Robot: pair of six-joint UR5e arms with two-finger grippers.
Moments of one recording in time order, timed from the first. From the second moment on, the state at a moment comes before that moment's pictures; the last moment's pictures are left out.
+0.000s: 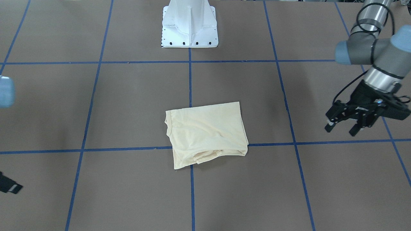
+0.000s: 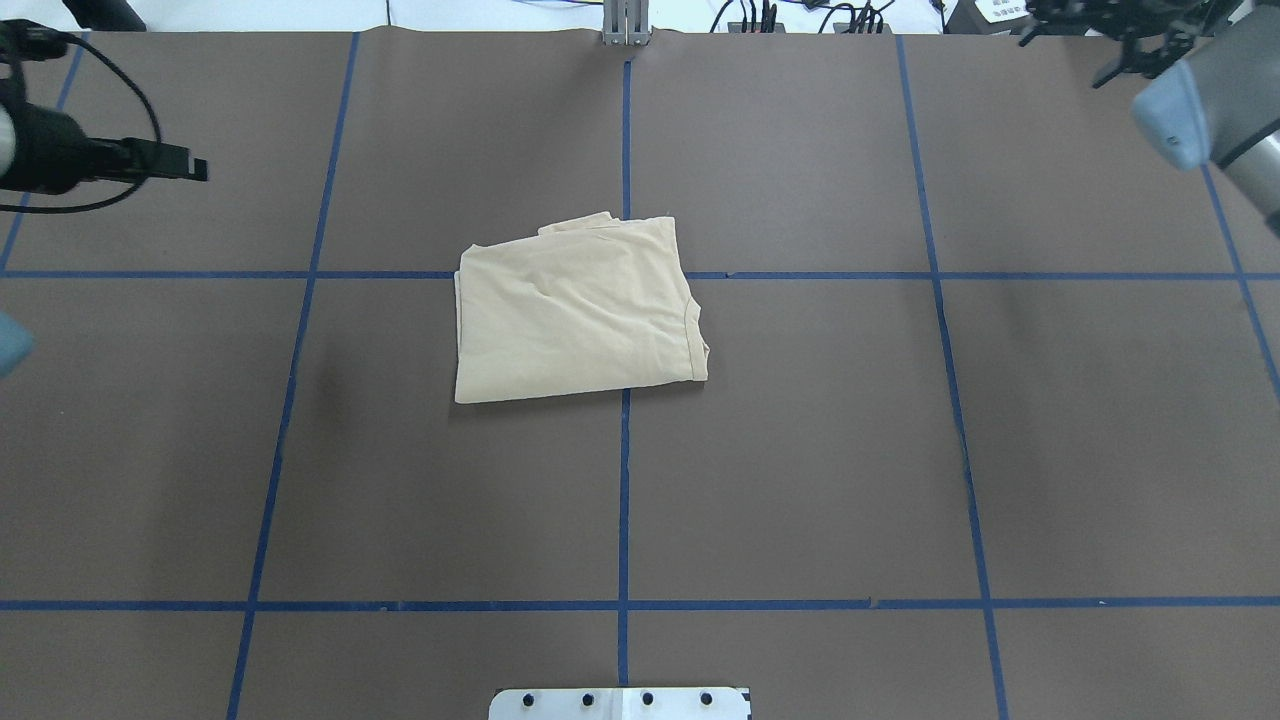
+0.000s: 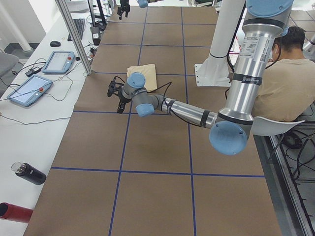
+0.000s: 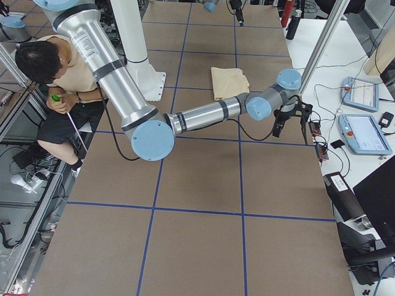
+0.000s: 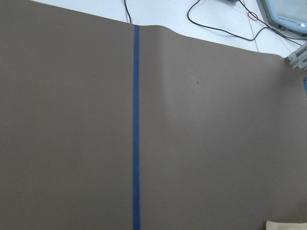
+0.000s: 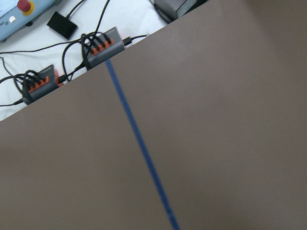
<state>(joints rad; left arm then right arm) -1.15 -1.72 -1.61 -2.40 -2.11 -0.78 1.31 -1.05 1.33 -1.27 2.30 0.99</state>
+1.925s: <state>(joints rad) -1.58 -1.46 -1.81 -1.94 -2.33 -0.01 1.49 -1.59 1.76 -1.63 2.29 0.07</state>
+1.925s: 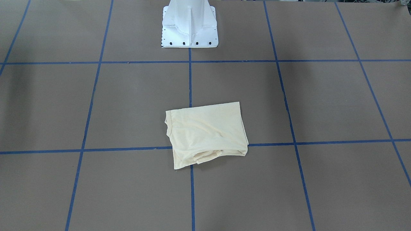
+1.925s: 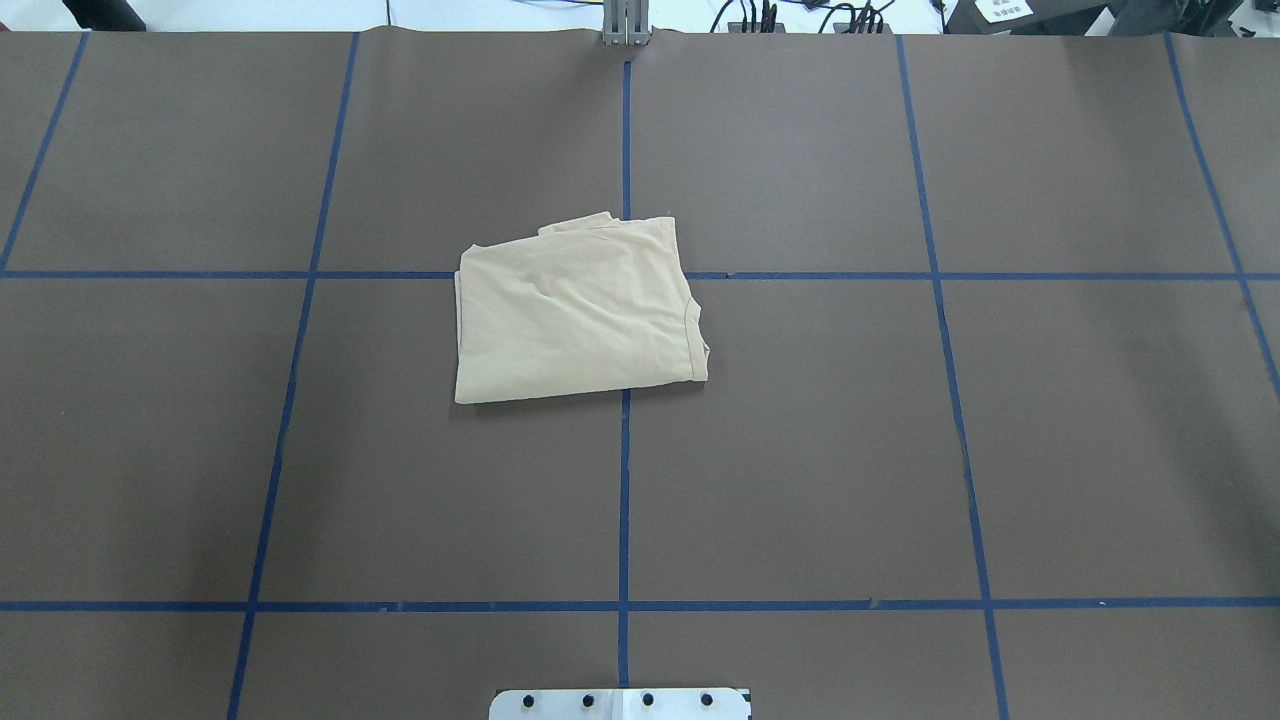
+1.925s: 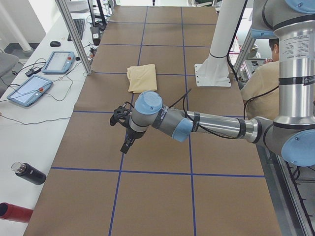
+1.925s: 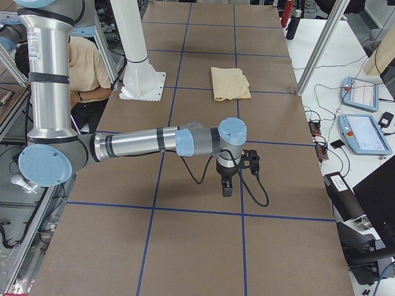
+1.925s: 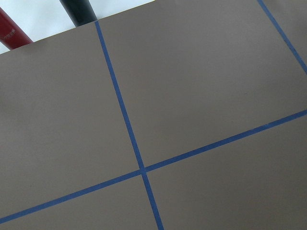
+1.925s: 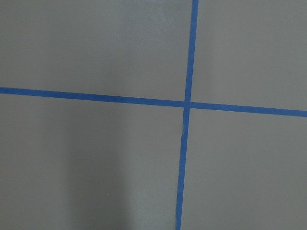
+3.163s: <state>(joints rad) -1.58 -1.29 -1.89 -1.97 -2.37 -0.01 1.43 -1.61 1.76 -1.63 2.31 0.08</state>
